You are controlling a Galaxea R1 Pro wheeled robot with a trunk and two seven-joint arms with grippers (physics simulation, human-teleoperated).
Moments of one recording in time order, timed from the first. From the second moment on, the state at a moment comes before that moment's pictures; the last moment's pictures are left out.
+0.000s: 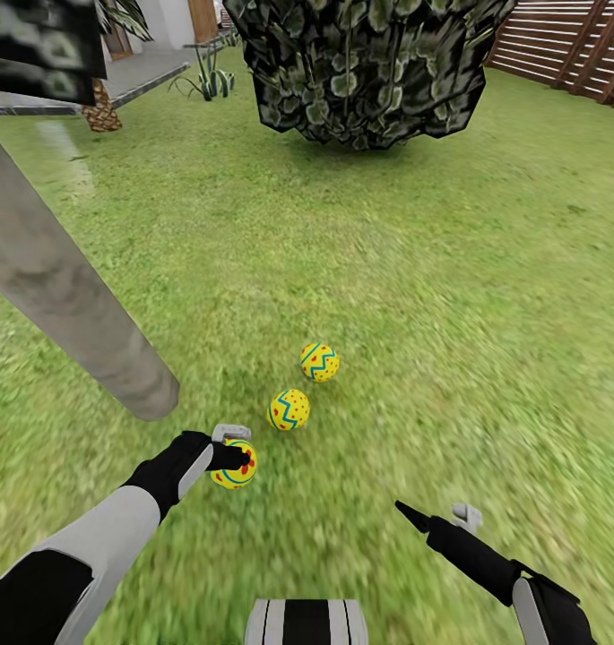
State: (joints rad) left arm -0.90 0.03 -0.34 -0.46 0.30 0.60 -0.01; right arm -0.22 0.00 -0.43 -1.15 -0.23 0.57 0.87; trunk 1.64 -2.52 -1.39
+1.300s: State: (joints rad) left arm -0.90 0.03 -0.34 -0.47 0.30 0.57 -0.01; right arm -0.21 -0.02 -0.43 -1.17 -0.23 0.57 1.17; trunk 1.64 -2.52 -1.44
